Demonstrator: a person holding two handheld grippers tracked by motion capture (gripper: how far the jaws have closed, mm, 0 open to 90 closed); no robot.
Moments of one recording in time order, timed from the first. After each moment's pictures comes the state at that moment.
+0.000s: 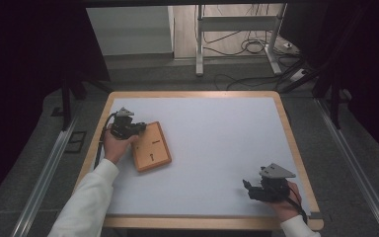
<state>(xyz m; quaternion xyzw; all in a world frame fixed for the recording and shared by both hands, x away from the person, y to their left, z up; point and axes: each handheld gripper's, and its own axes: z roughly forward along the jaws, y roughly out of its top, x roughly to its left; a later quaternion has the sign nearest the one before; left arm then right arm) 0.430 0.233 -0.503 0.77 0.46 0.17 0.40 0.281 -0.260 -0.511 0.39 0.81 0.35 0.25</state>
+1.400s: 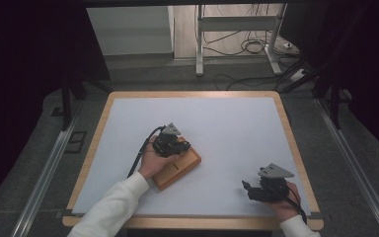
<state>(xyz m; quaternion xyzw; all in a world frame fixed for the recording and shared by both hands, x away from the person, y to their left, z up) 0.394 0.093 -0.505 0.85 0.32 0.09 0.42 0.282 -0.259 -0.513 0.39 0.82 0.35 0.24</state>
